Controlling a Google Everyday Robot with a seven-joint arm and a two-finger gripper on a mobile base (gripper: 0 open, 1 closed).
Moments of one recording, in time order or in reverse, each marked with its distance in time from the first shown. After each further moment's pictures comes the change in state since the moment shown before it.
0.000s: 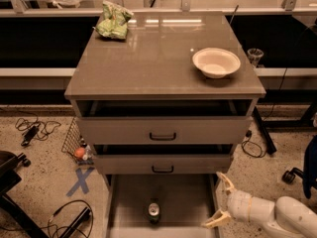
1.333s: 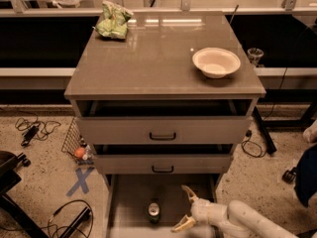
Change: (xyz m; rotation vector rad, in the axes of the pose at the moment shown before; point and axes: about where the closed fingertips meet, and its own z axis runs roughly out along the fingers) arm 0.121 0.038 0.160 -0.150 -0.103 0.082
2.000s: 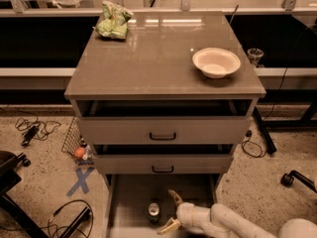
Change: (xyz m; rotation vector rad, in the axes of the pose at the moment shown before) arm 0.036 0.010 0.071 -0.031 -0.043 0.053
